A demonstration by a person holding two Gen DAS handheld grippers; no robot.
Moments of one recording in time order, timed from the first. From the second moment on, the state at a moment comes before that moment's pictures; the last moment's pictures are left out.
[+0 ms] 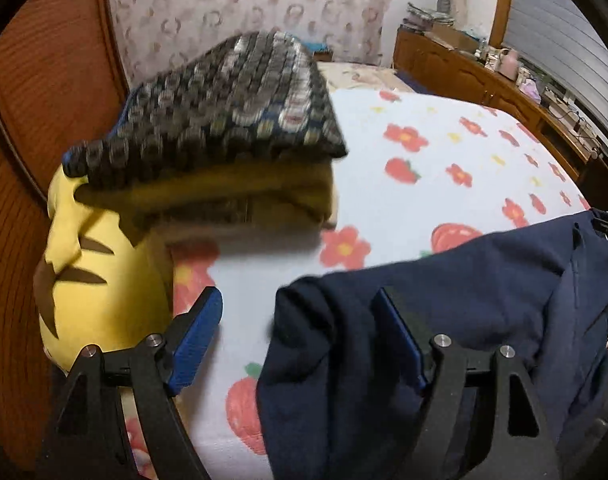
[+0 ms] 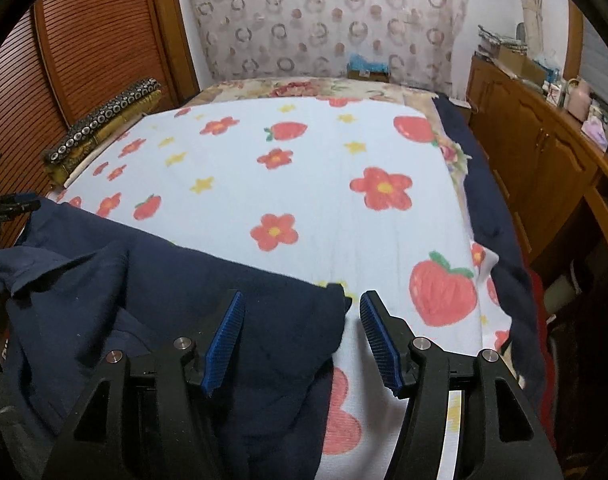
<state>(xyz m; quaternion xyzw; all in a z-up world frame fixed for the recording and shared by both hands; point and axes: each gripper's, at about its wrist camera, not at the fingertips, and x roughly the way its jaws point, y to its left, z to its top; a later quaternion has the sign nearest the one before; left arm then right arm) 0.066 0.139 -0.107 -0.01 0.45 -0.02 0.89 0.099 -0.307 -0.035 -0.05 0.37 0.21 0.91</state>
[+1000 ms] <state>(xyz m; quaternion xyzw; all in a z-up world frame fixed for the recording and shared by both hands) -0.057 0.088 0.103 -0.03 0.18 -0.08 0.98 -0.037 -0.336 0.148 -0.03 0.15 0.25 0.96</state>
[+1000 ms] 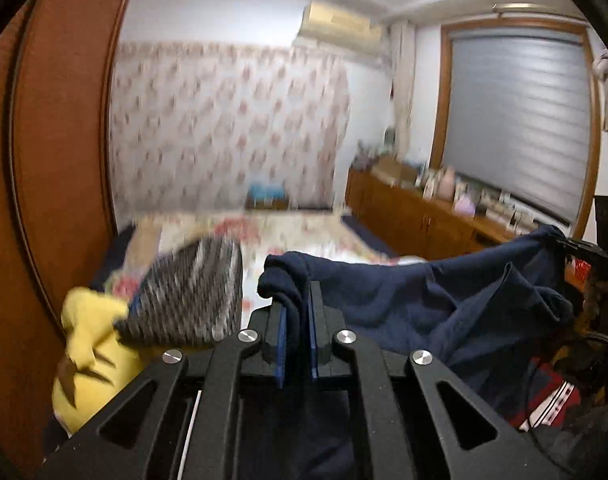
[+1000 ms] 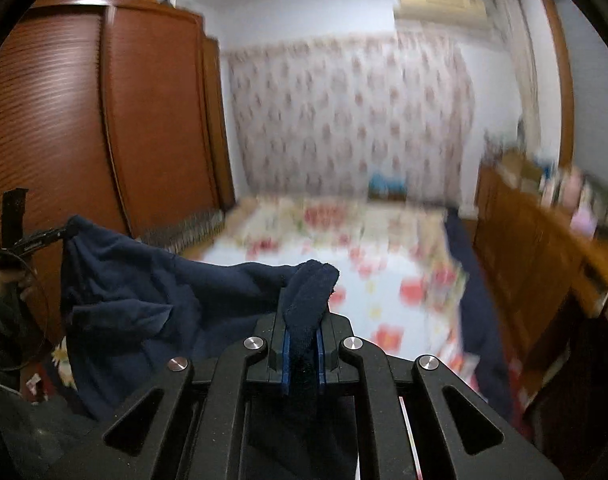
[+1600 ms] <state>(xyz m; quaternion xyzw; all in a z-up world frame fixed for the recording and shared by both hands) -0.105 0.113 0.217 -0.02 0.03 -0.05 1.00 -0.131 -0.361 0.285 -0.08 -0.01 0.22 0.97</state>
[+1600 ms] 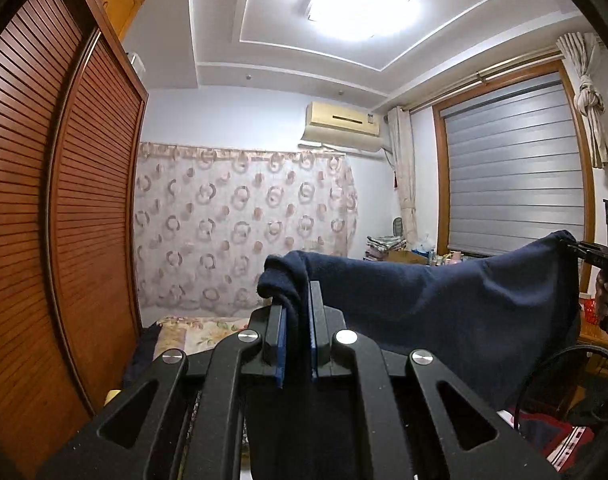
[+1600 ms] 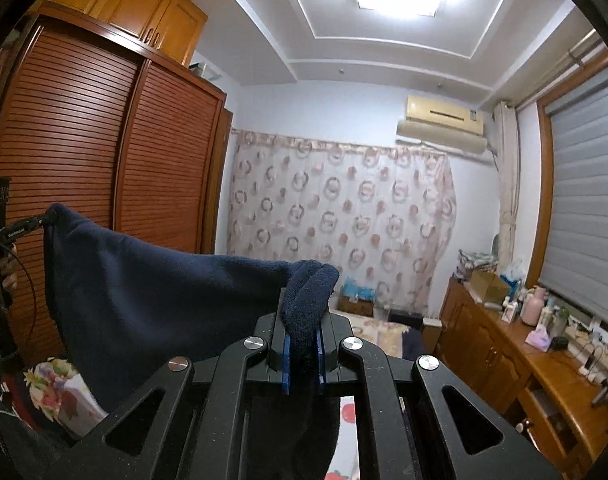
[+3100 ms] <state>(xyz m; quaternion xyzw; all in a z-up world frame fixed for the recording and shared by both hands) 0.090 0.050 -0.061 0.01 0.37 -0.09 0.93 0.170 -0.315 0.012 -0.07 0.36 0.17 0.92</state>
